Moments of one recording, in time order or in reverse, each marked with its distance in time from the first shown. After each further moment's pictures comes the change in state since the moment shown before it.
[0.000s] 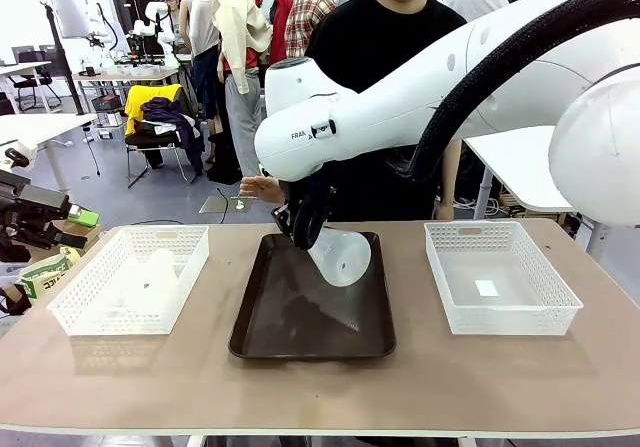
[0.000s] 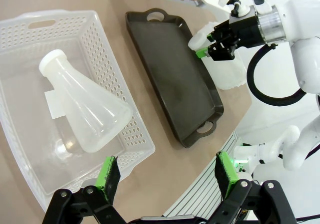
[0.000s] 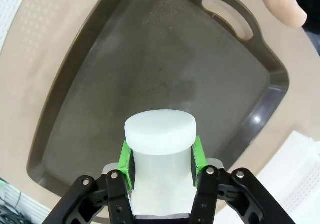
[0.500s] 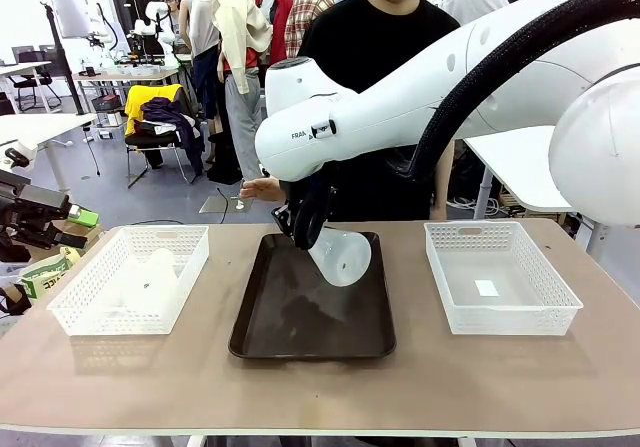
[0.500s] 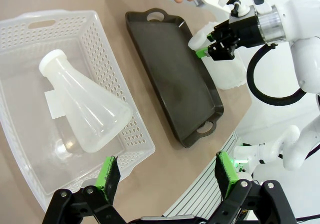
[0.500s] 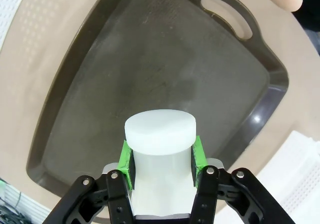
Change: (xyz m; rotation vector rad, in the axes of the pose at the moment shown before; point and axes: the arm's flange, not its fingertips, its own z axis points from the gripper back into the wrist) left arm 0.000 0.000 0.000 0.000 0.000 0.000; right arm 0.000 -0.001 0.000 -0.001 0.000 -0.001
